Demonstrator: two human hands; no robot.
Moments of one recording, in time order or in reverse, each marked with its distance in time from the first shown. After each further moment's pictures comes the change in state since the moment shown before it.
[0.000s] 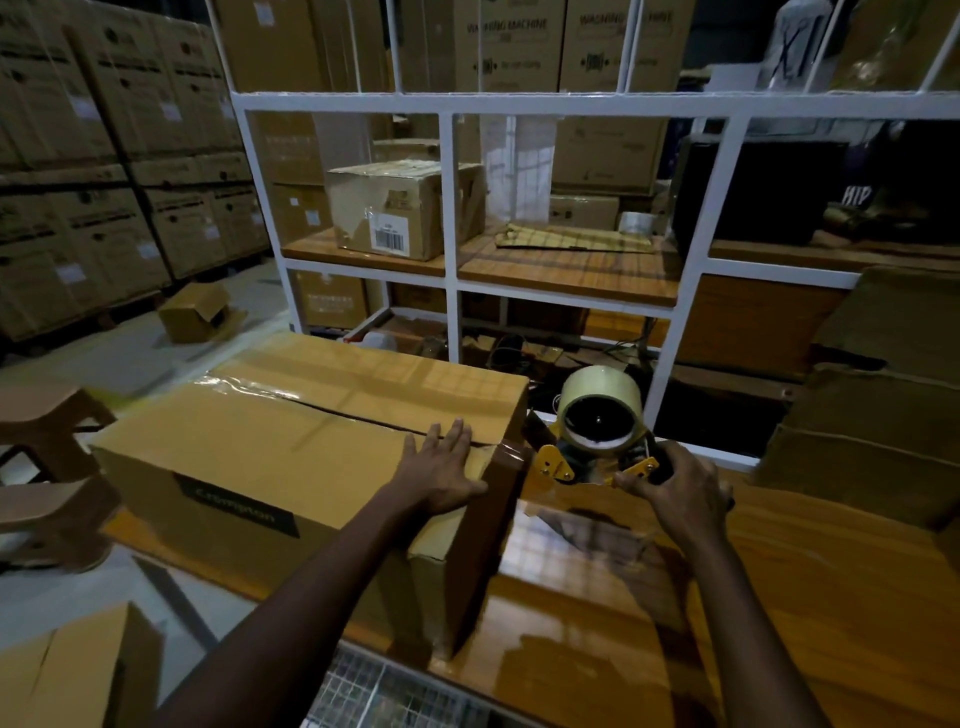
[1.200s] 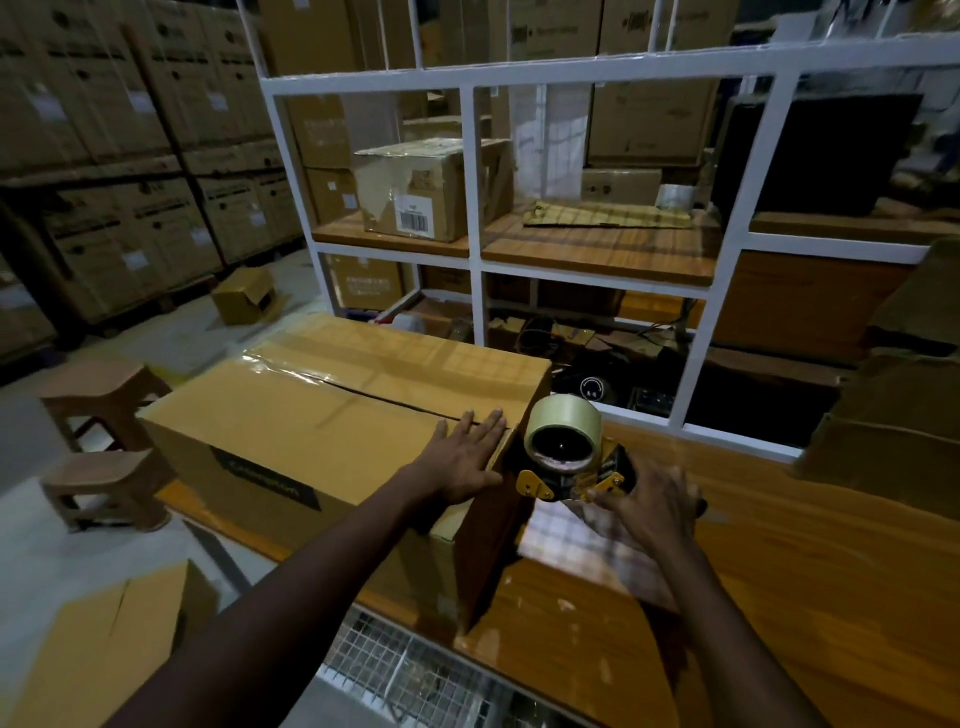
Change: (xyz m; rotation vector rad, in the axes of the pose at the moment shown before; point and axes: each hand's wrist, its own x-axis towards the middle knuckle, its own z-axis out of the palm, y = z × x) left_hand -0.008 0.009 -0.001 0.098 -0.038 0.148; right_hand 0.001 0.017 0.076 -0.101 -0.199 -0.112
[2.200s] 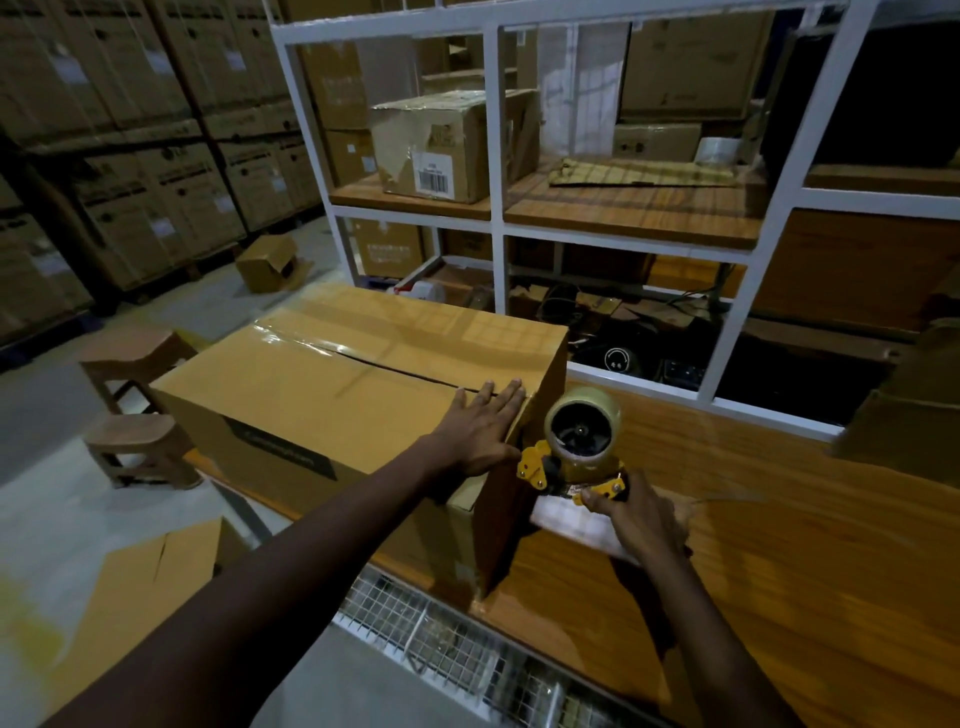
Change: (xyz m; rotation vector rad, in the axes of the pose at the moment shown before) left_hand 0.003 -0.001 0.004 -0.005 0.025 -0.015; right_hand -0.034 -0.009 0.049 0.316 -0.281 0.212
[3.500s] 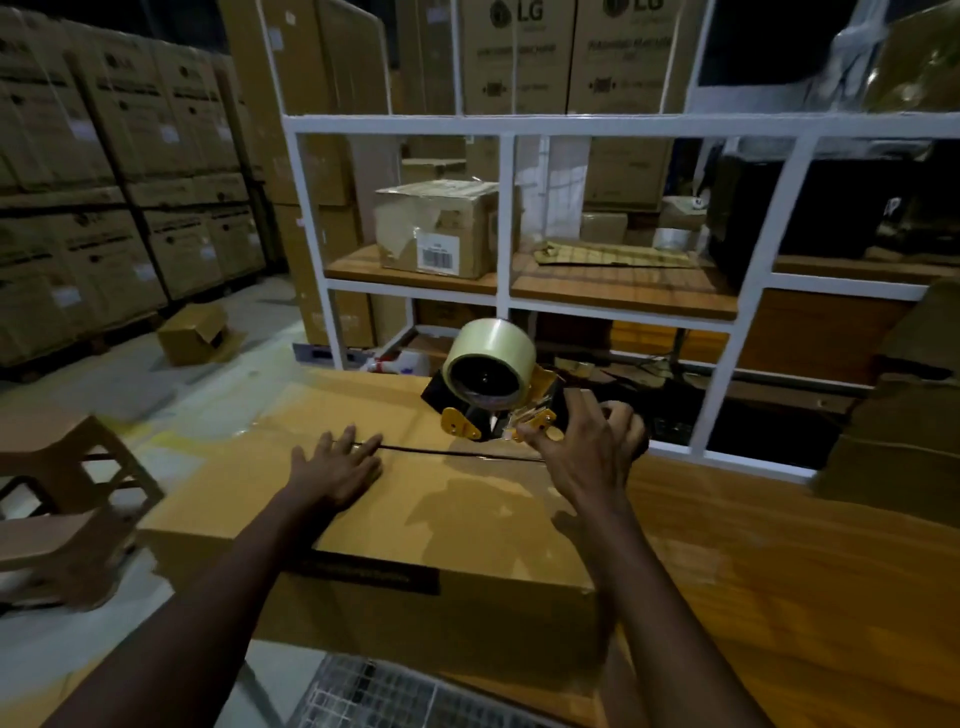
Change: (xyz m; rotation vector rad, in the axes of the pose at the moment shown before) left_hand -0.070 -0.237 0.003 -0.004 -0.003 -0.430; right_hand -0.029 -0.234 0.015 -0.311 0.738 -0.403
